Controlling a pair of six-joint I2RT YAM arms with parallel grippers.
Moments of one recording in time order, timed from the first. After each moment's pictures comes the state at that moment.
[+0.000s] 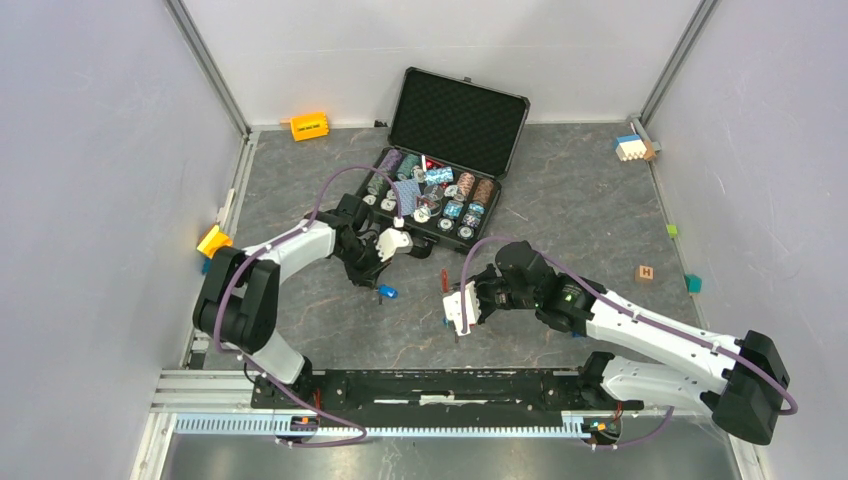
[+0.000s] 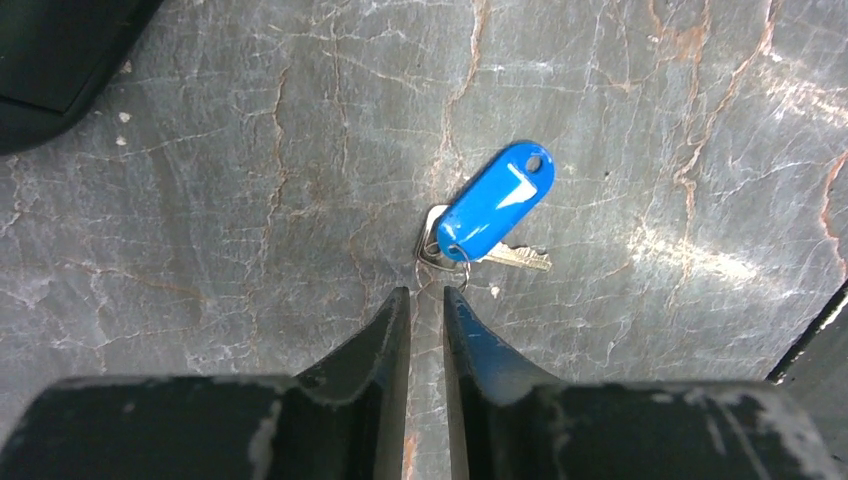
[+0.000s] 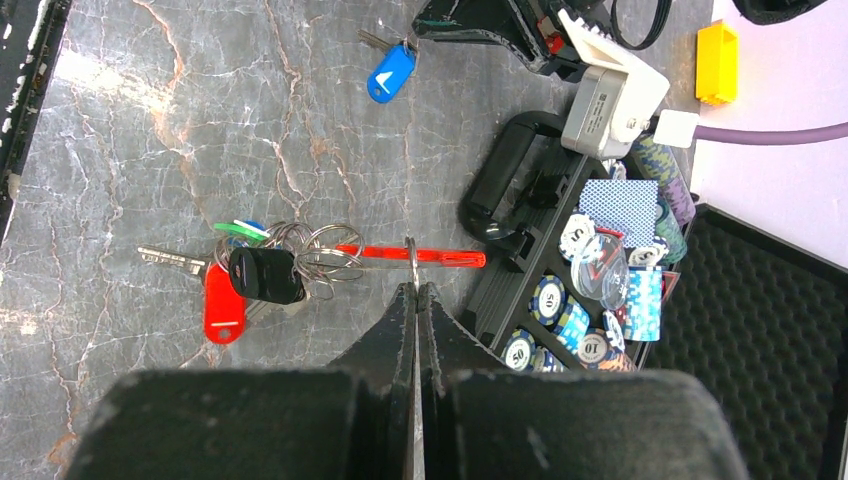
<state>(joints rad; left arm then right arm) -0.37 1.61 0.93 -0.68 0.41 0.77 0.95 1.03 0.70 -0.25 -0.31 -1.00</state>
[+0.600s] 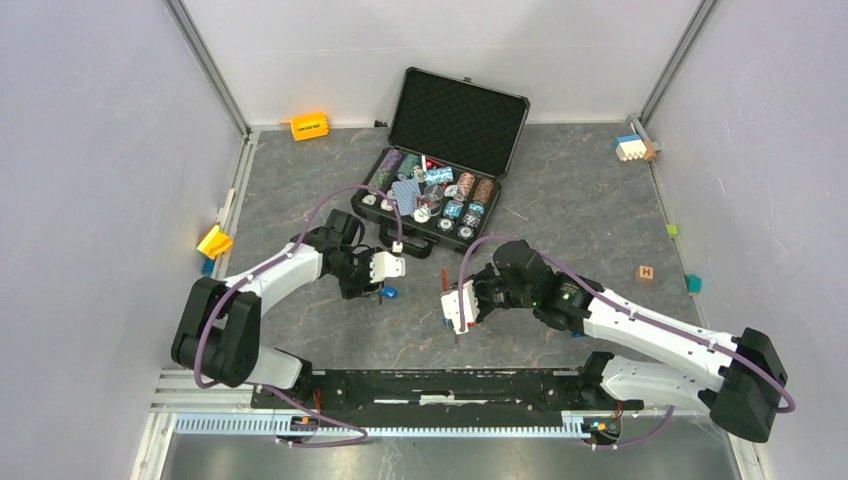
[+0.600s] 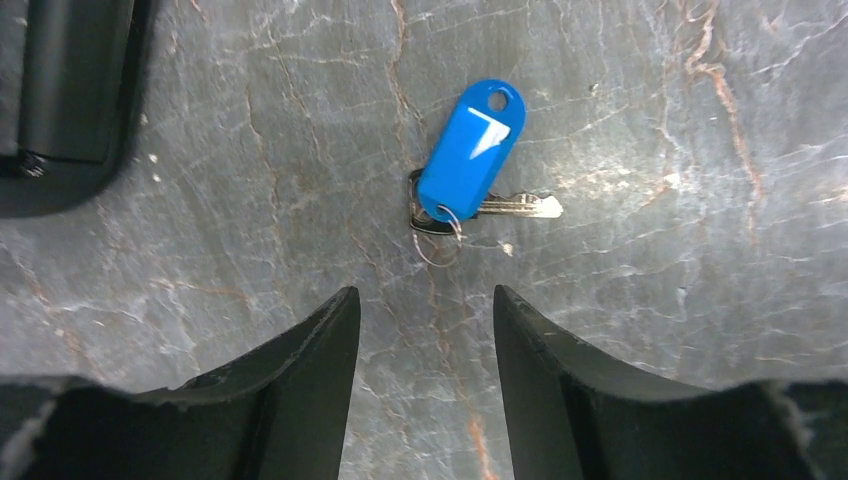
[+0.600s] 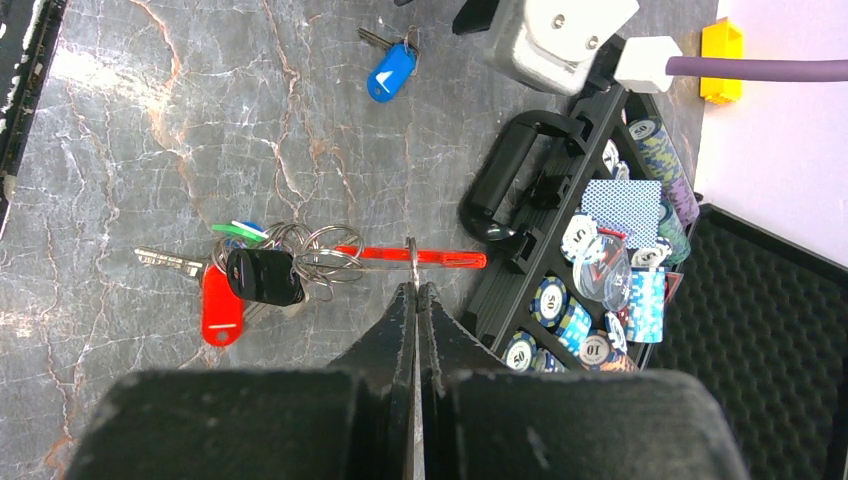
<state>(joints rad) -0.37 1.42 0.76 -0.59 0.40 1.09 0.95 1.05 0.71 -0.25 -0.31 -1.00</state>
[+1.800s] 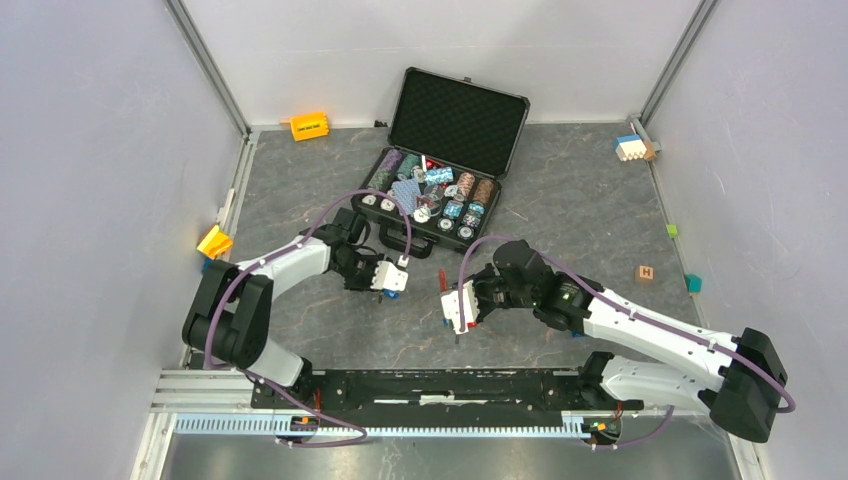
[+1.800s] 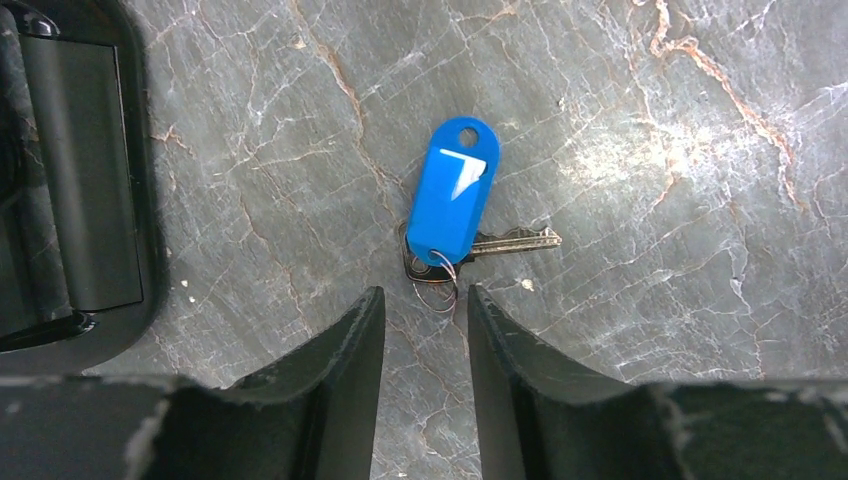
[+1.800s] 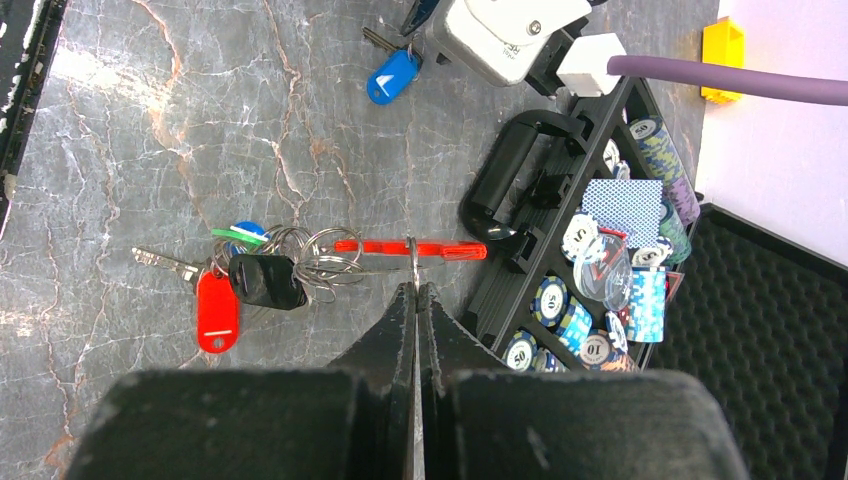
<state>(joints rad) -0.38 1.51 0.79 -0.58 0.48 1.44 0.95 1.05 0.71 -0.25 -0.31 -1.00</state>
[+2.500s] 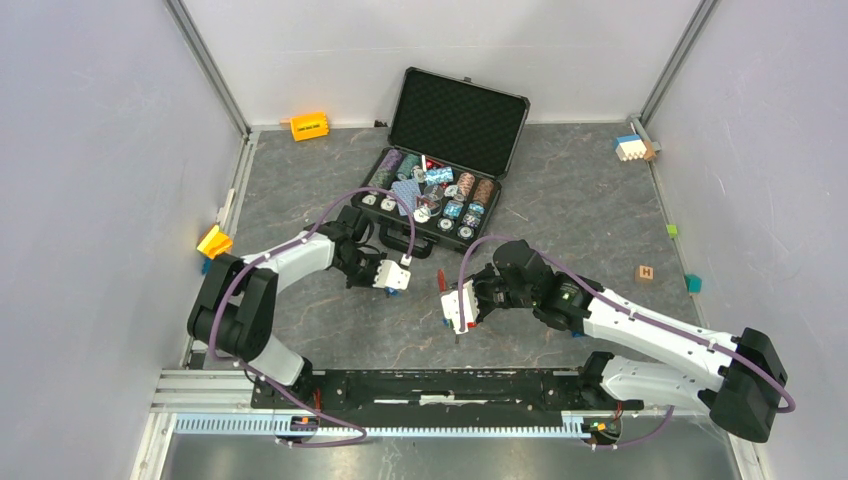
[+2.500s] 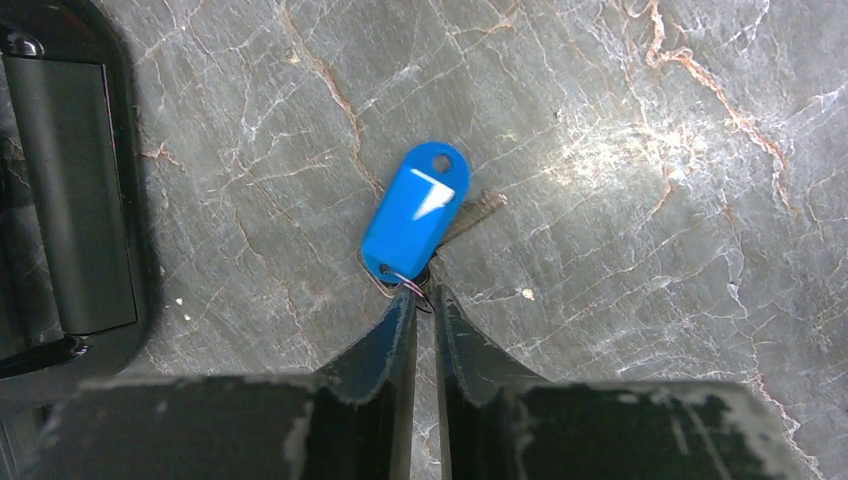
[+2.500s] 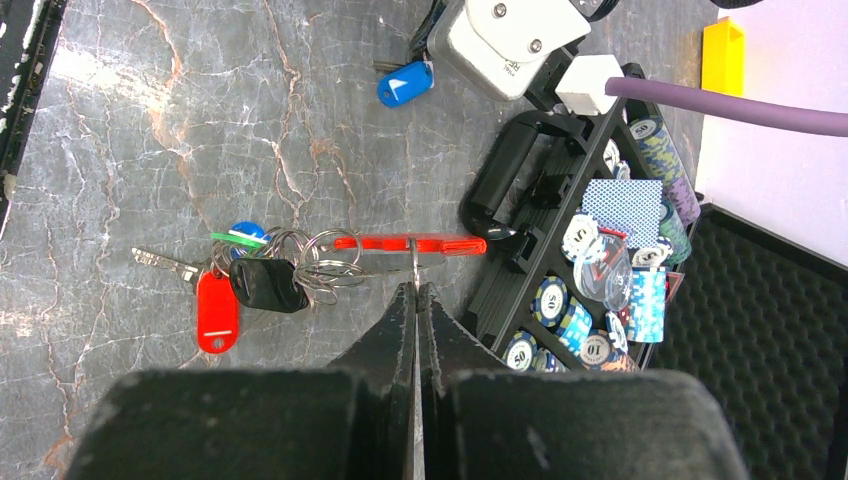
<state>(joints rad) -0.39 1.56 0.83 -0.62 0.48 1.44 0.95 1.05 0.71 -0.25 -0.31 -1.00</state>
